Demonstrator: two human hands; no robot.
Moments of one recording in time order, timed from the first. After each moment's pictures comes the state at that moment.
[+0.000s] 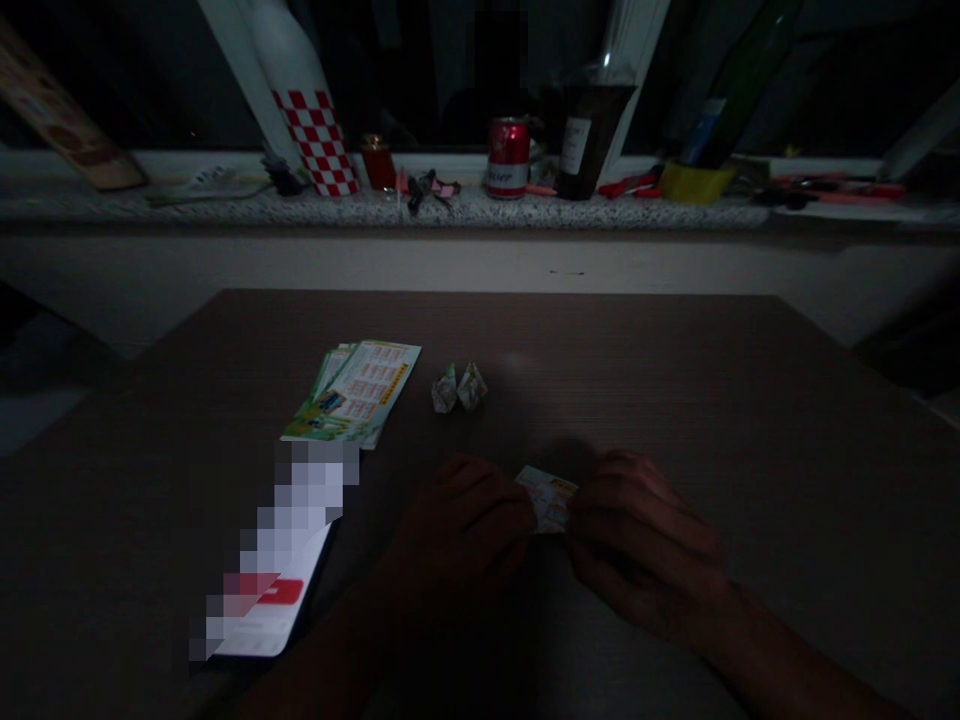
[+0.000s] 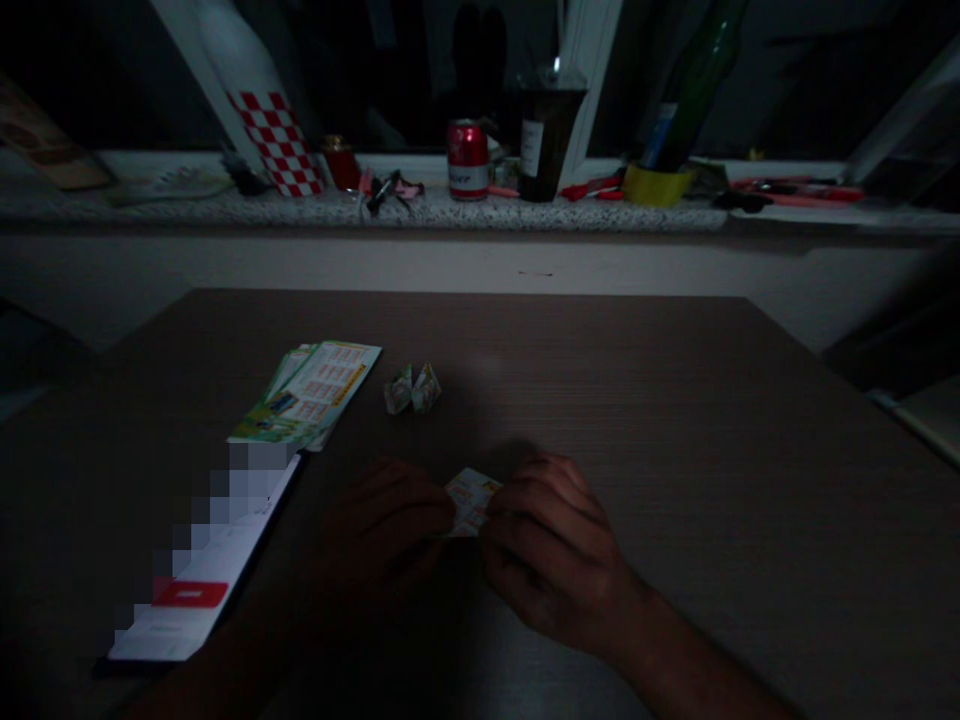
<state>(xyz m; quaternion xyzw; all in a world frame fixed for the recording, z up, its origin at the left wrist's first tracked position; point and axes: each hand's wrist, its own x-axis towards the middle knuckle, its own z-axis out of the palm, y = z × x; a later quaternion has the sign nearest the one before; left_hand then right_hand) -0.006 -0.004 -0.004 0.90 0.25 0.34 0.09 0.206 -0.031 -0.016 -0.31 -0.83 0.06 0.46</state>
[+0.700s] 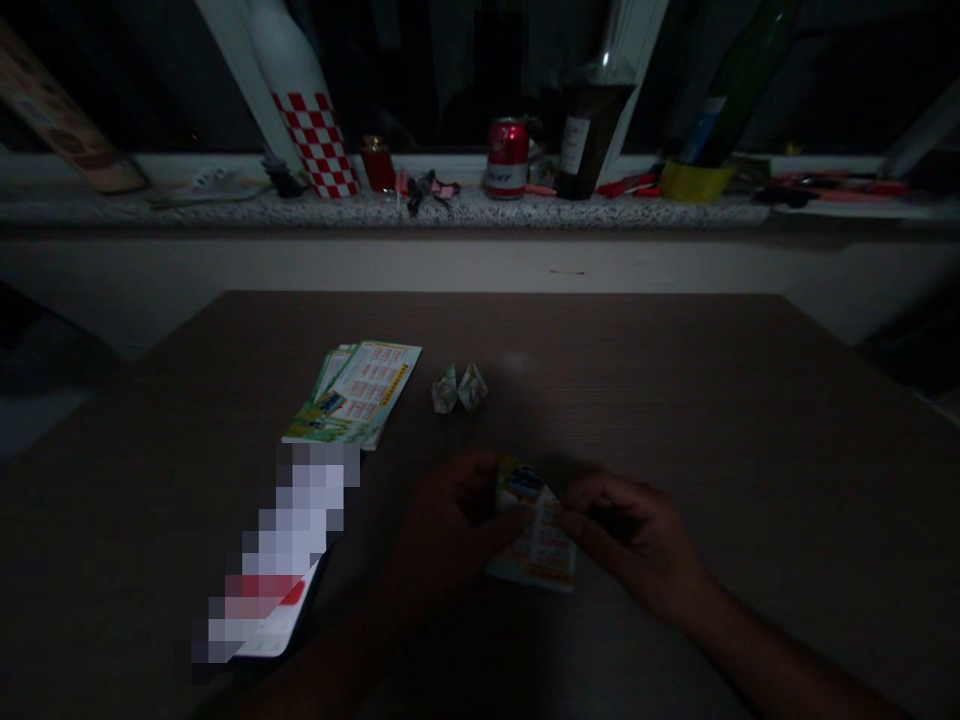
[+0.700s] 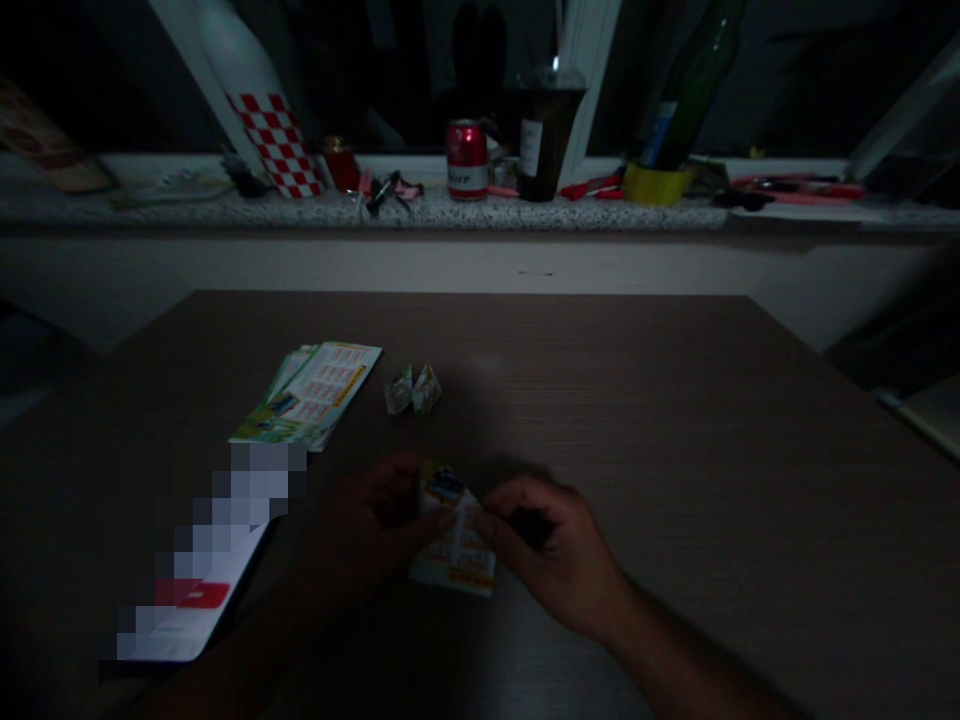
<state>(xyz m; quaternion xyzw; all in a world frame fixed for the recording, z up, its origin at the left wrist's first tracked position) 0.004 -0.006 -0.013 0.50 0.45 0.36 0.64 0.196 -0.033 -0.032 -0.46 -0.65 0.41 0.44</state>
